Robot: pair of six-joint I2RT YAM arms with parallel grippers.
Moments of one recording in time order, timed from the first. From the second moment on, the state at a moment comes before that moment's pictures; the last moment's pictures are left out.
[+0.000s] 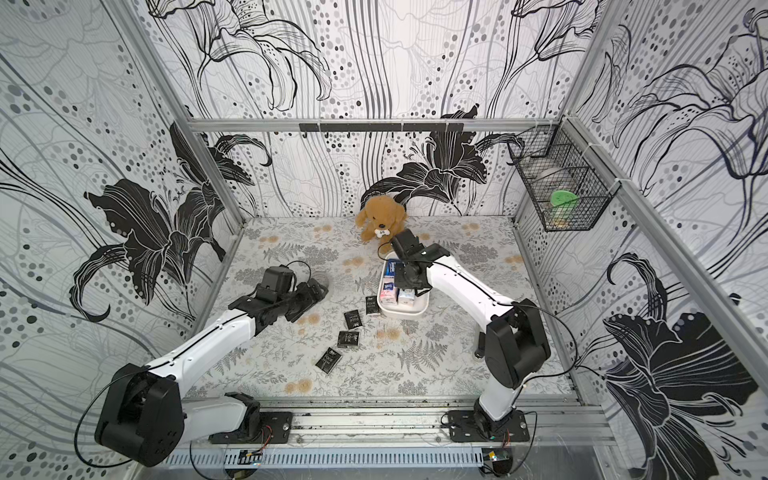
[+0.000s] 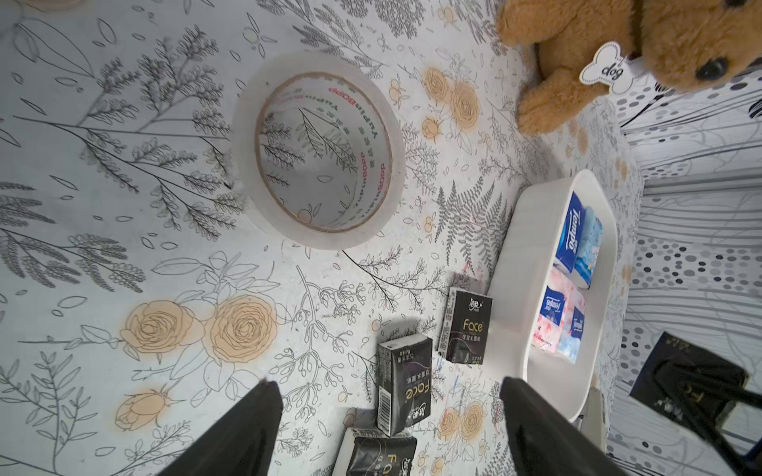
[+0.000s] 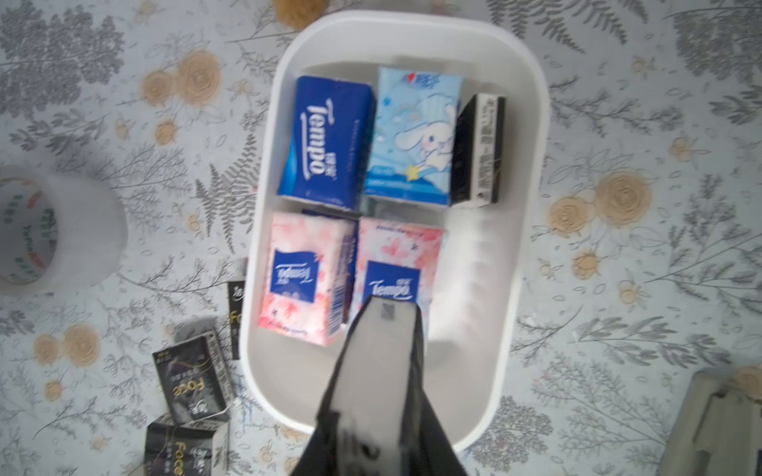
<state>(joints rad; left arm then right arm) -0.33 1.27 0.77 -0.34 0.14 -0.90 0.54 1.71 1.45 -0.86 0.14 0.52</state>
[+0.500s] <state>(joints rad) -0.38 1.31 0.77 -0.34 0.15 -0.90 0.41 1.85 1.45 -0.82 0.08 0.42</state>
